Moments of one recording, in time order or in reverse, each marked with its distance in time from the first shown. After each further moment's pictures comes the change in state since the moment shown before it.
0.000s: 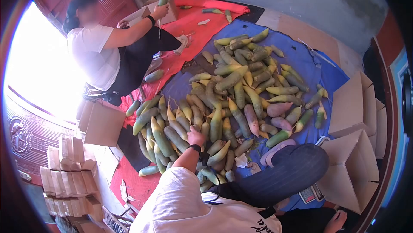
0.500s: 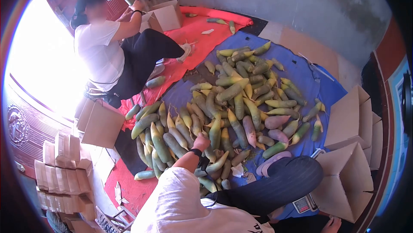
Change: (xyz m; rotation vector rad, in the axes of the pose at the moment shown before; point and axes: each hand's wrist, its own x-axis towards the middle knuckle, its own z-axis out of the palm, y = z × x) left_hand 0.008 0.025 -0.001 0.022 -0.280 0.204; right_hand 0.011 -0.011 -0.005 0.049 -0.050 0.037
